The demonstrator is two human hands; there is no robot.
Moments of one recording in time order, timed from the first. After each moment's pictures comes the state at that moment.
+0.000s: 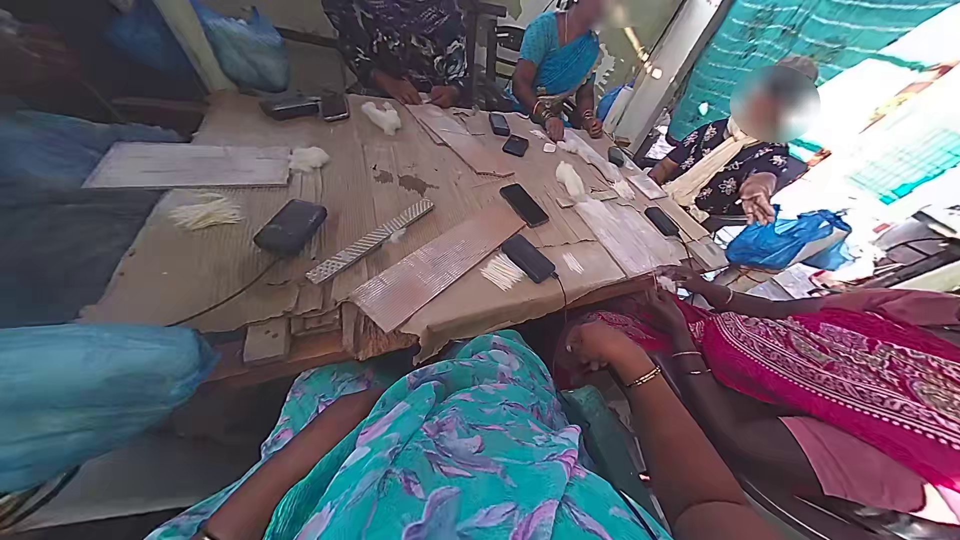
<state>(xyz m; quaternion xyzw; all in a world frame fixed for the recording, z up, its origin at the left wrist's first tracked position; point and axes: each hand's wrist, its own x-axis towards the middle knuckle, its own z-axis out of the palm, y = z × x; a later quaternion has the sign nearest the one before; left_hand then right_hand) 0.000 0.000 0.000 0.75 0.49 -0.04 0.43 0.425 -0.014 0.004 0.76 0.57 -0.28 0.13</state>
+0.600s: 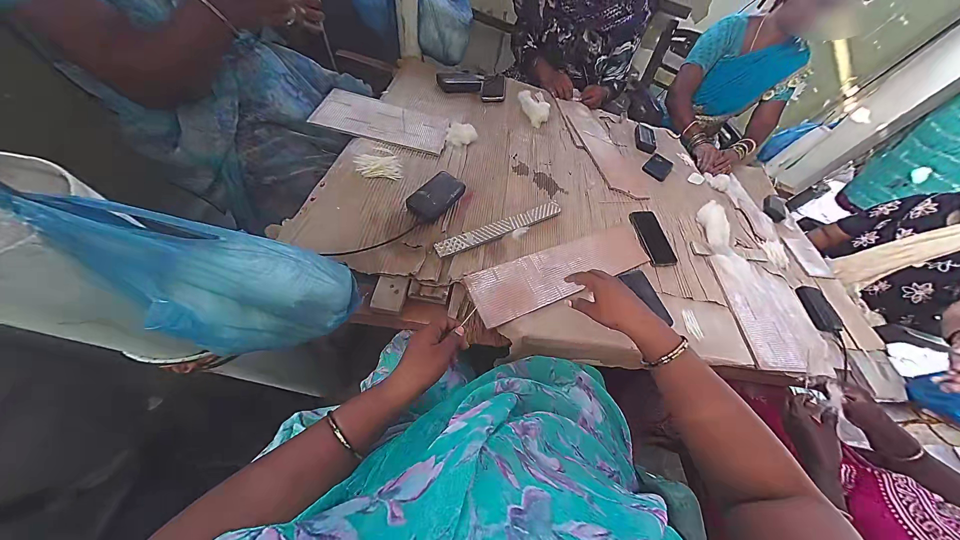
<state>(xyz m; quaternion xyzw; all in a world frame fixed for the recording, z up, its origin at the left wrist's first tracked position) -0.025 0.055 -0.047 0.51 0.57 0.36 0.54 0.287 0.162 0.032 0.57 0.80 -0.17 -0.02</state>
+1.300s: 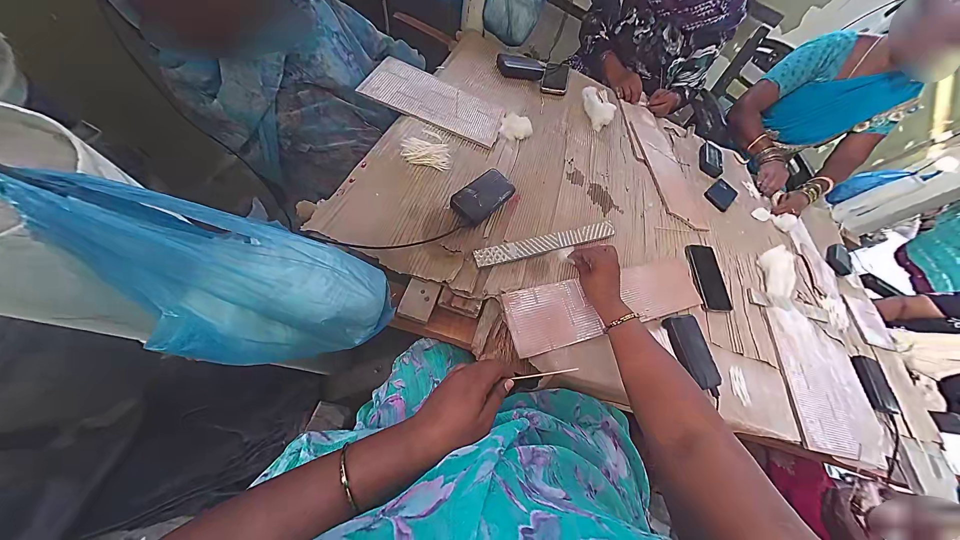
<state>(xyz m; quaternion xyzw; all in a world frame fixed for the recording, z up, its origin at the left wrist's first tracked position) -0.030 0.044 -0.048 0.74 0.47 0.33 0.35 0.217 0.297 -0.054 0.50 0.82 -0.03 -0.27</state>
